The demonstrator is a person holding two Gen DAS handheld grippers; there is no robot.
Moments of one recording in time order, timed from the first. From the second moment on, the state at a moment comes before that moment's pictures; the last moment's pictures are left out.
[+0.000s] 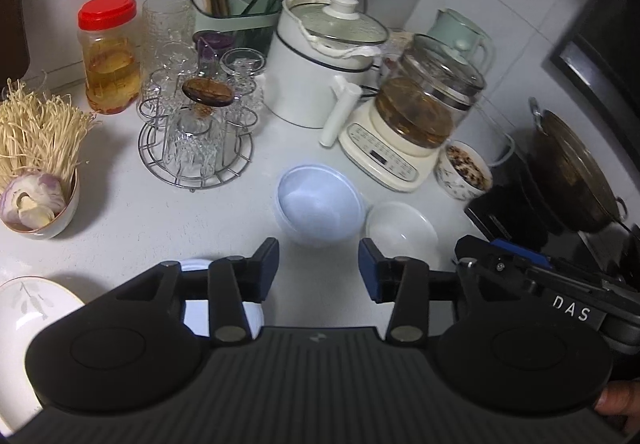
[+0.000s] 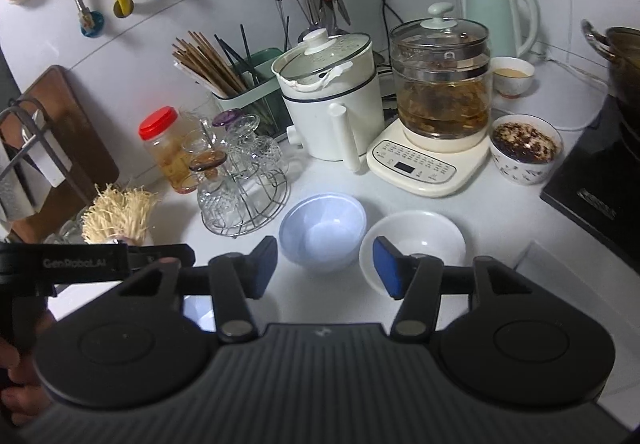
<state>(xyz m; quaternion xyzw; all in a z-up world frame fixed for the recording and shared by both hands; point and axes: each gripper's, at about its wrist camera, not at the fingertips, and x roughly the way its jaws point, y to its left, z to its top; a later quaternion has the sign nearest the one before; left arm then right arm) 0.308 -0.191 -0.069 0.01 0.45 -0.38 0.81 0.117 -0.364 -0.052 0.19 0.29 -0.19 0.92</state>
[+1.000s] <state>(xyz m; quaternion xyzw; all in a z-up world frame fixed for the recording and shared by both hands) 0.398 -0.278 -0.181 -0.04 0.52 -0.27 0.81 0.262 -0.465 -0.142 0.18 0.40 -0.05 0.90</state>
